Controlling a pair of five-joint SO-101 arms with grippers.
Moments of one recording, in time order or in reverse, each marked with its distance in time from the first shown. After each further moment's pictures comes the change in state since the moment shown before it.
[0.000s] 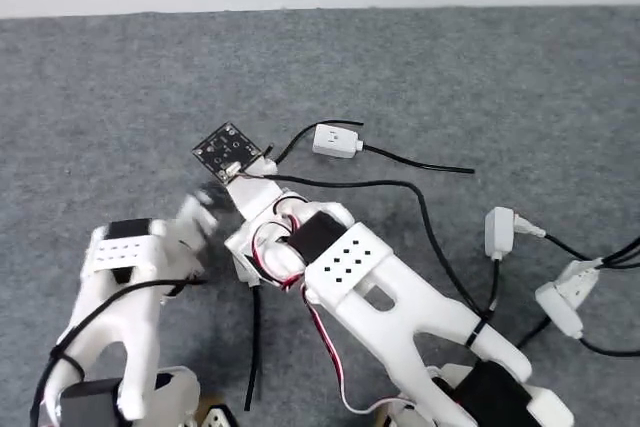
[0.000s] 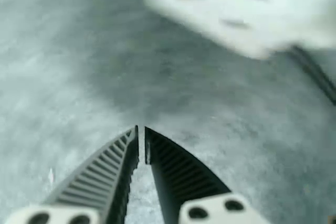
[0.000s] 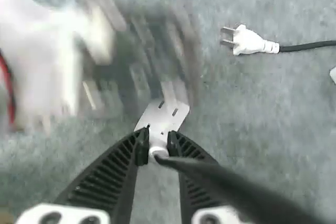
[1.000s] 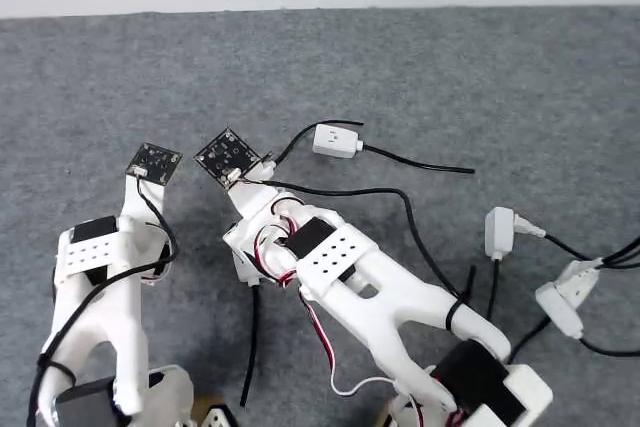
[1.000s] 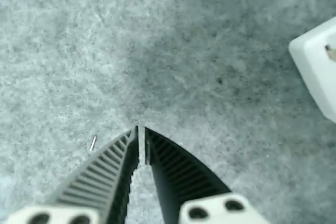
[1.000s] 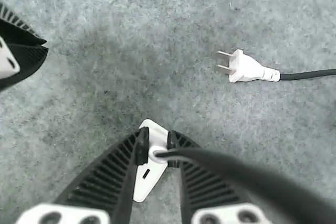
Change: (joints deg) left arm -6.5 0.0 -2.7 -4.2 14.1; right arm 1.5 8.1 4.7 -16.3 2.5
